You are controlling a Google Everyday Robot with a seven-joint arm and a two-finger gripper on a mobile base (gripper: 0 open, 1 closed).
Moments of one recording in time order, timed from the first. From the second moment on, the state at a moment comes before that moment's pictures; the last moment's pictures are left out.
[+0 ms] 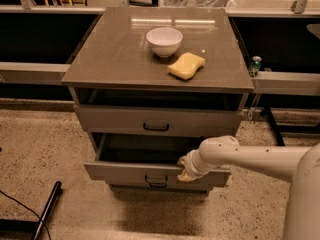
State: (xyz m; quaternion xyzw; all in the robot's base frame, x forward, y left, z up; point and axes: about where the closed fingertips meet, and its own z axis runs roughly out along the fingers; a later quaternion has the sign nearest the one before) arm 0.562 -0.097 0.427 -0.70 0.68 0.07 0.21
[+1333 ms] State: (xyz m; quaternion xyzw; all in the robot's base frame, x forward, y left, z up) arm 0.562 -0.096 0.425 -0.70 0.68 0.07 0.20
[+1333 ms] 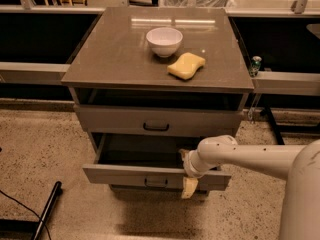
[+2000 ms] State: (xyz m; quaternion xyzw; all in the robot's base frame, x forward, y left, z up) arm 0.547 -0.089 0.411 -0.72 0.67 0.07 0.14
